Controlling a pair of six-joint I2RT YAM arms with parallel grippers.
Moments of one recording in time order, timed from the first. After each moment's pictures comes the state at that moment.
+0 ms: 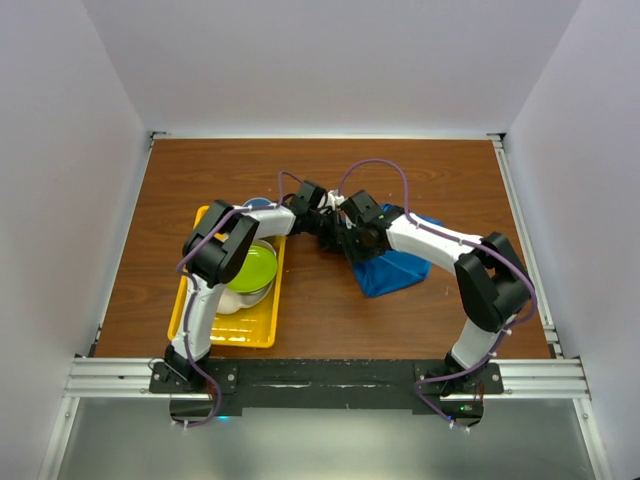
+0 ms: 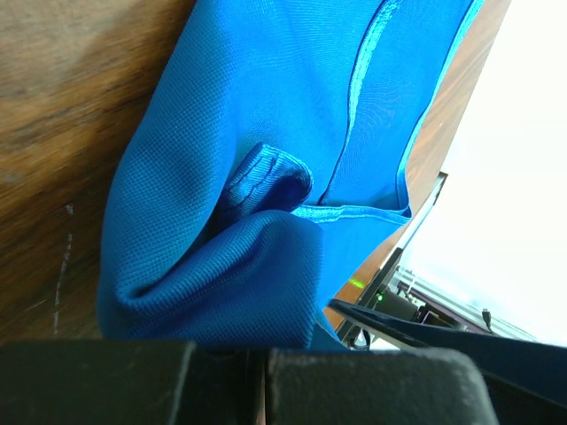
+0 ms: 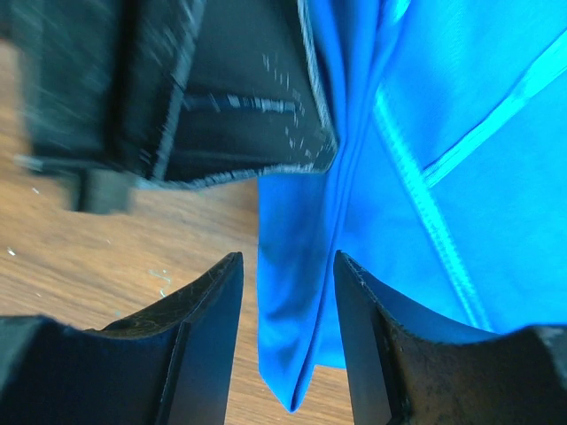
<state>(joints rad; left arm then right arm) -0.57 2.23 1.41 -0.09 0.68 -0.86 0.64 1.73 1.15 -0.57 0.07 0.24</state>
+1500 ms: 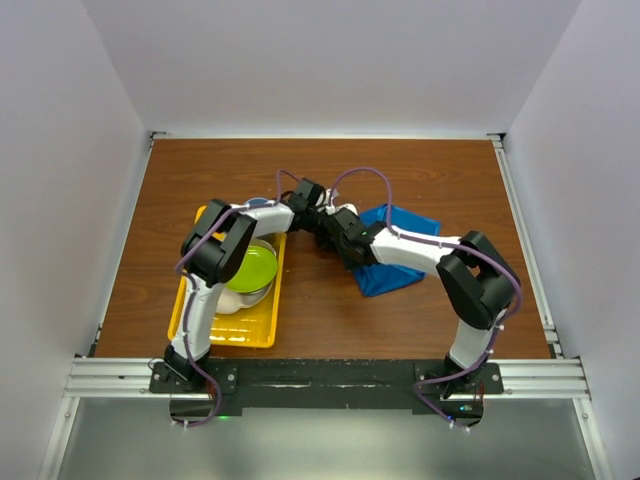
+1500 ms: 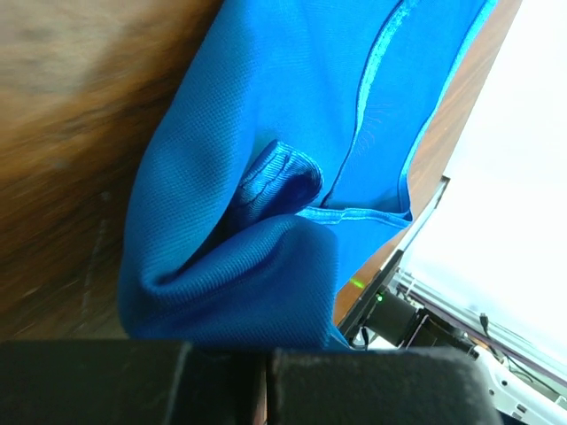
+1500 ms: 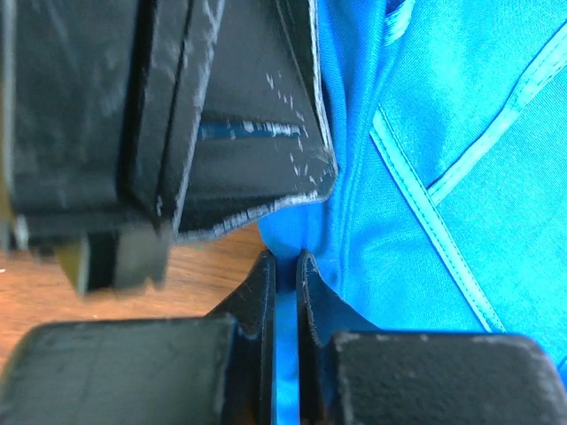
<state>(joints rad) -0.56 2.22 1.43 -0.14 0.68 -0.86 0.76 1.81 1.12 -0.46 0.29 0.35</state>
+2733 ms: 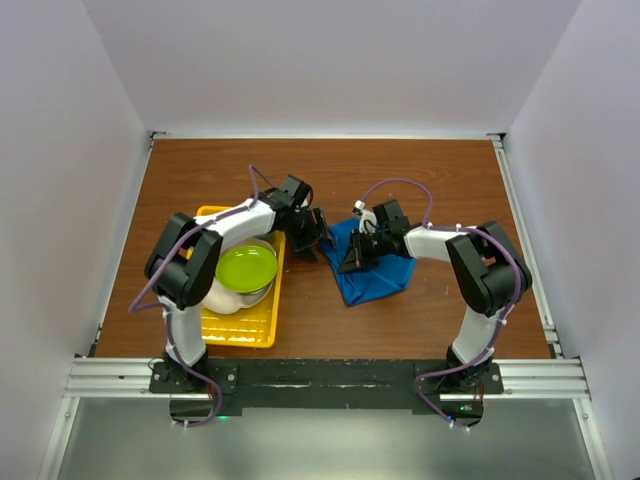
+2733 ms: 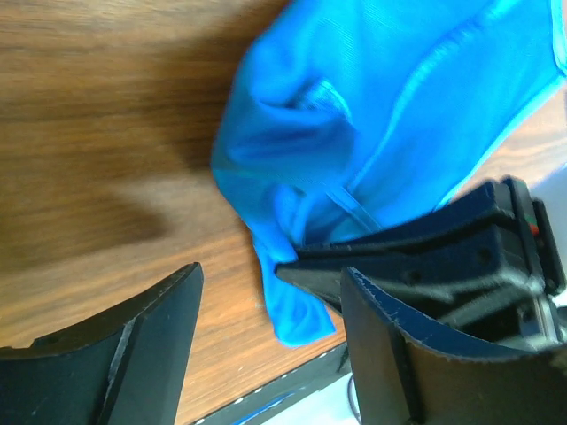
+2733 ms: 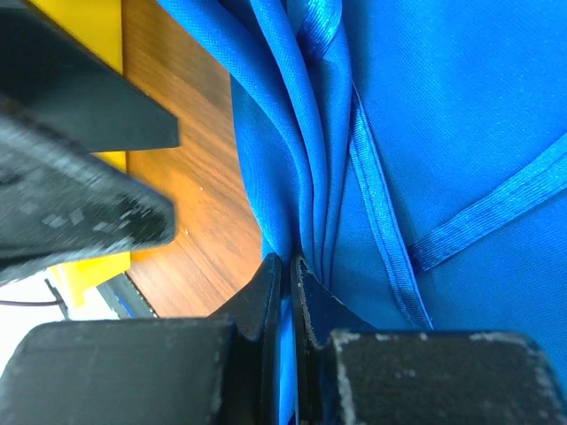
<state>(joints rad) -0.55 1.91 1.31 -0.49 0.35 -0.91 0.45 1.82 0.91 -0.07 -0.62 0.45</state>
